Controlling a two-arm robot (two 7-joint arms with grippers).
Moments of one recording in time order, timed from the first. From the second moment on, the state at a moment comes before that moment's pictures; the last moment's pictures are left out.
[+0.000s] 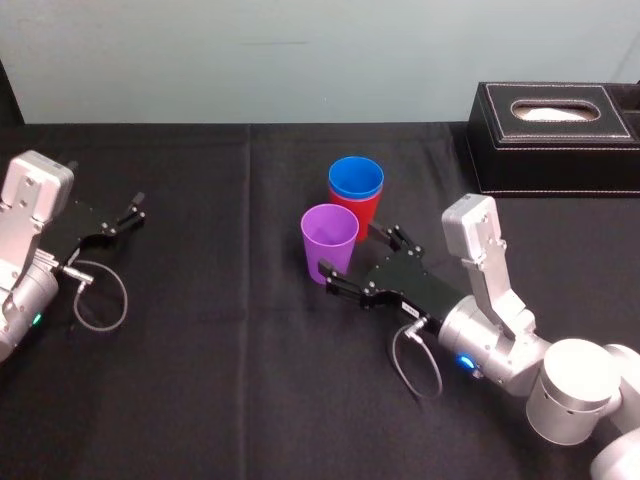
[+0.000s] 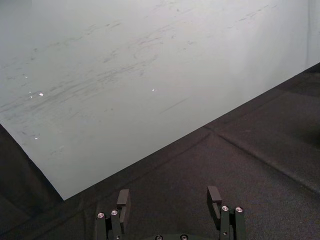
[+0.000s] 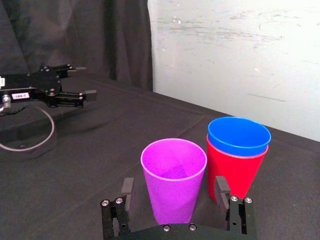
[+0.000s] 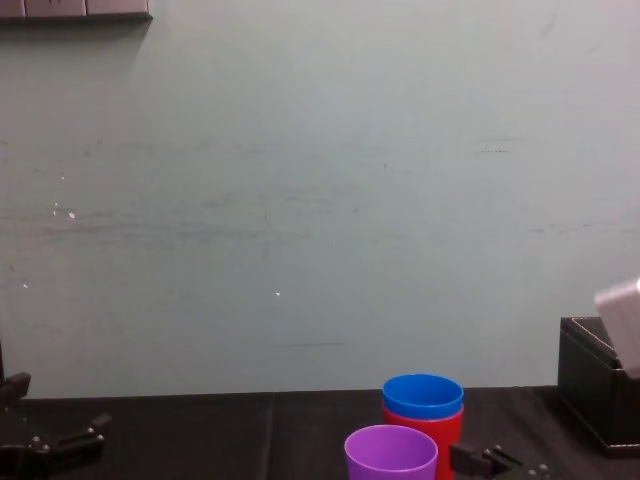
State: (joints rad) left arm -0.20 0.60 0.45 -1.41 -0.25 -0.12 0.03; right arm 0.14 0.31 -0.39 -1.40 0.24 -0.10 0.39
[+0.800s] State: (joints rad) left arm -0.20 0.60 0.45 -1.41 -0.25 -0.12 0.03; right arm 0.20 0.24 -0.41 -1.34 0.20 -0.10 0.37
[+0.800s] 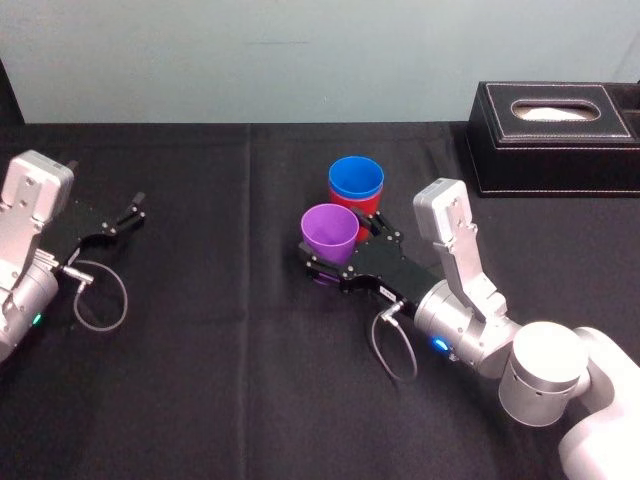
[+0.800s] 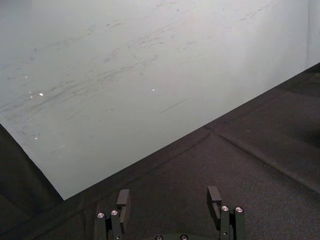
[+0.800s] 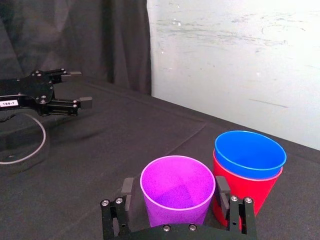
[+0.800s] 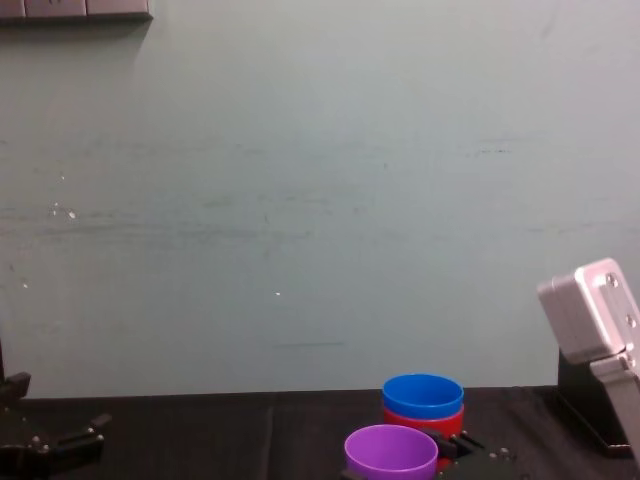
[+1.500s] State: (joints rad) left arm -0.20 0.60 0.45 -1.41 -0.25 -0.12 0.03; right arm 0.20 0.23 -0.39 -1.32 0.16 -0.12 0.35
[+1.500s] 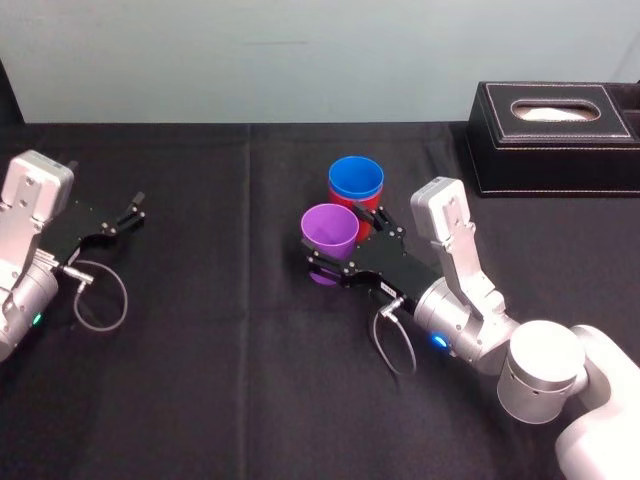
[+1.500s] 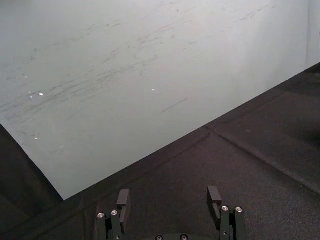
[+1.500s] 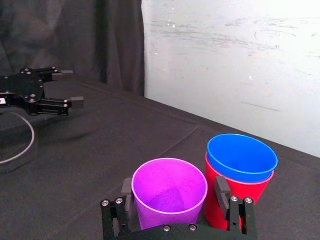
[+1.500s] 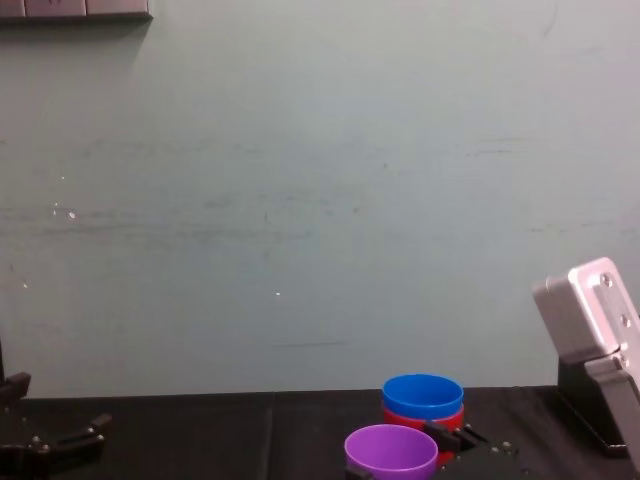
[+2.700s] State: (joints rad) left arm -0.20 0.60 0.45 -1.41 -0.25 -0.12 0.03; right arm 0.21 0.22 -0.40 -1.30 0.20 -0.10 0.38
